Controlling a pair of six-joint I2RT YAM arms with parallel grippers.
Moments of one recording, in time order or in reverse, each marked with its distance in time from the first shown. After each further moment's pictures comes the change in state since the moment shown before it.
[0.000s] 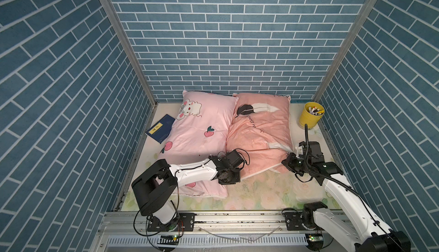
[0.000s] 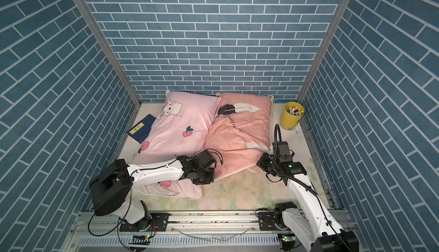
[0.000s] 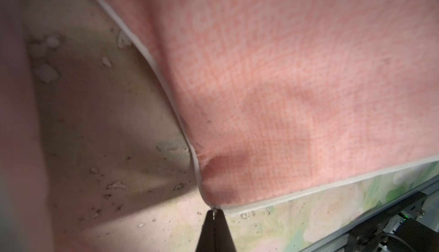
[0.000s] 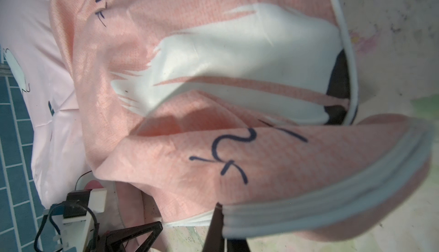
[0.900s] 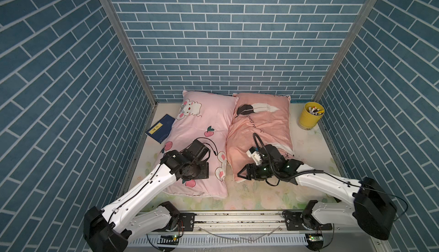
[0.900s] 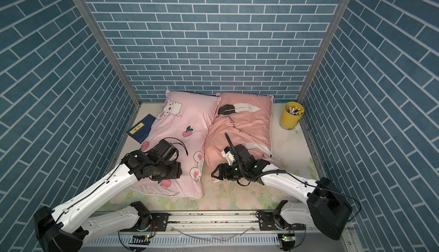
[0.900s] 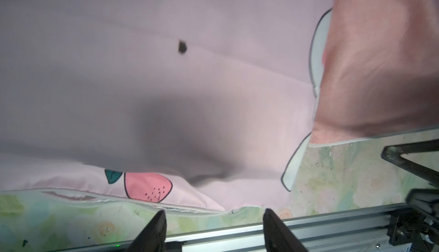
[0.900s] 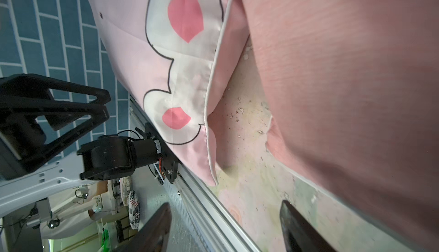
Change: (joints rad) left arm 0.306 -0.558 -0.042 -0.581 -0.087 0.237; right arm 0.684 0.447 -0.009 0.592 -0.244 0.106
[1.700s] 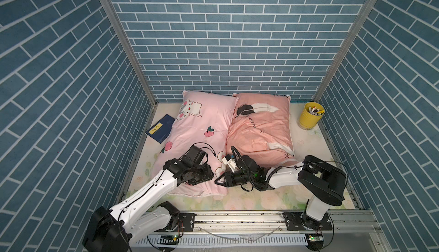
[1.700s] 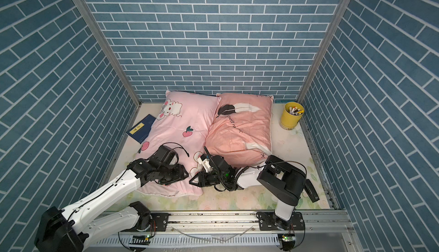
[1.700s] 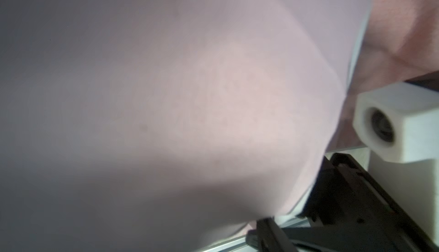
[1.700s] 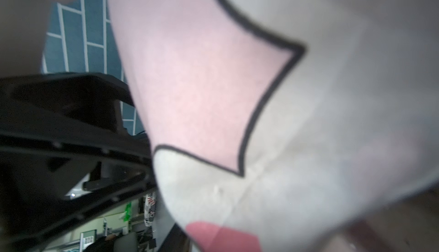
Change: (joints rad) left arm 0.069 0.003 -0.203 0.328 0.199 -0.107; right arm 0.192 0.365 0.037 0.592 0.010 0.159
